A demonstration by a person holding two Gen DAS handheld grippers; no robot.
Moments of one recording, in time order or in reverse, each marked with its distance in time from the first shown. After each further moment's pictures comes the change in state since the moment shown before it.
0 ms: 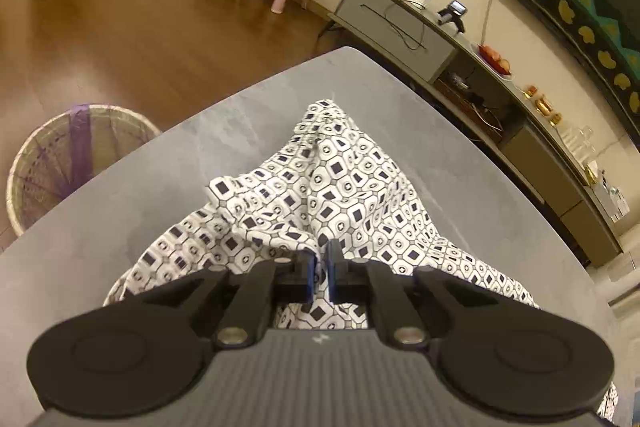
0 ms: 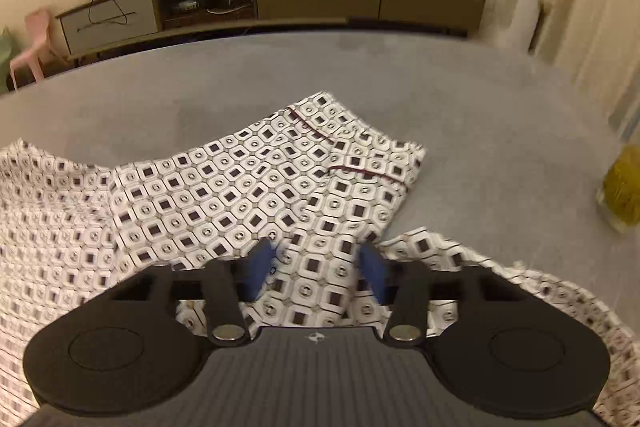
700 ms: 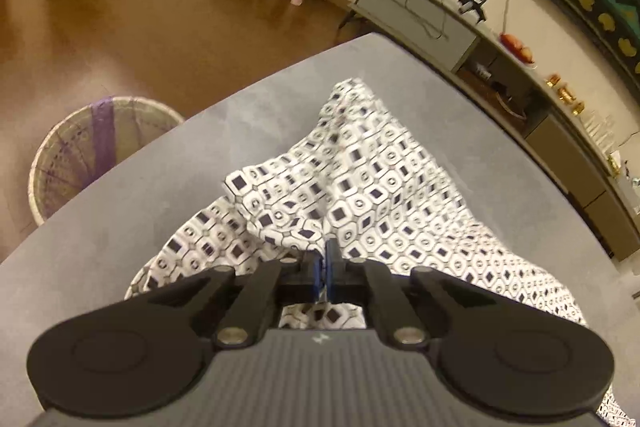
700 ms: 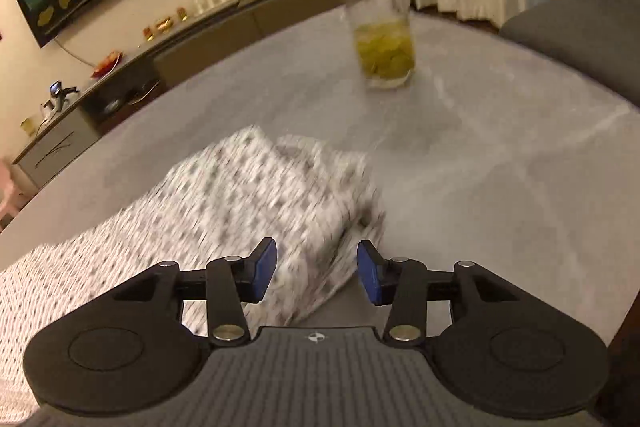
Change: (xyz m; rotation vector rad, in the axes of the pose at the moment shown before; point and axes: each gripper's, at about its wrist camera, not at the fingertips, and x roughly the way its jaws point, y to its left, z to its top) left arm 0.002 0.008 -0.008 -0.004 0.038 0.093; right arm -0.125 -0.169 -0.123 0.455 -0.084 -0.048
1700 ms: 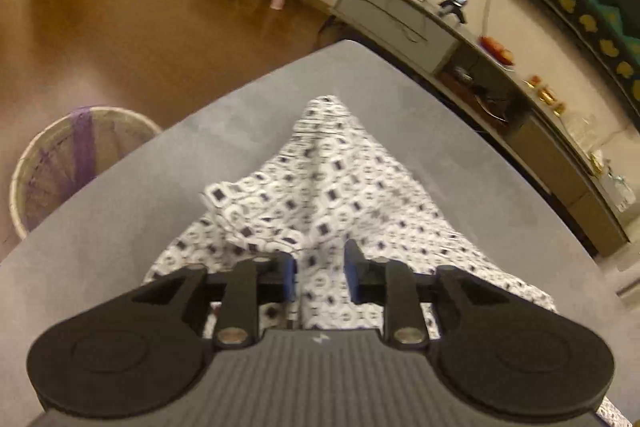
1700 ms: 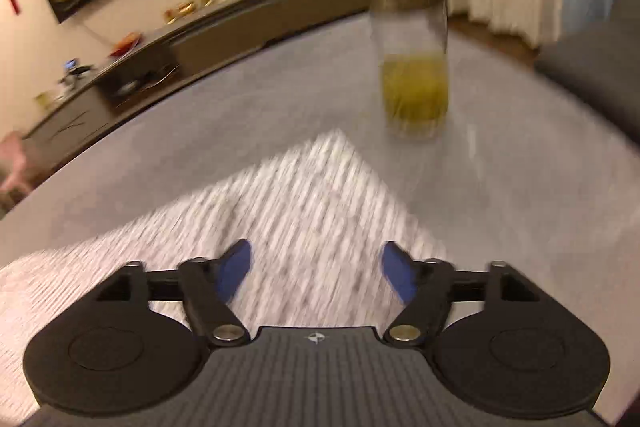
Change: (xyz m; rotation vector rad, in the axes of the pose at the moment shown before) left arm -0.004 -0.015 0.003 0.034 -0.021 -0.077; right arm -0.001 0.023 0.008 -0.024 0.101 0.098
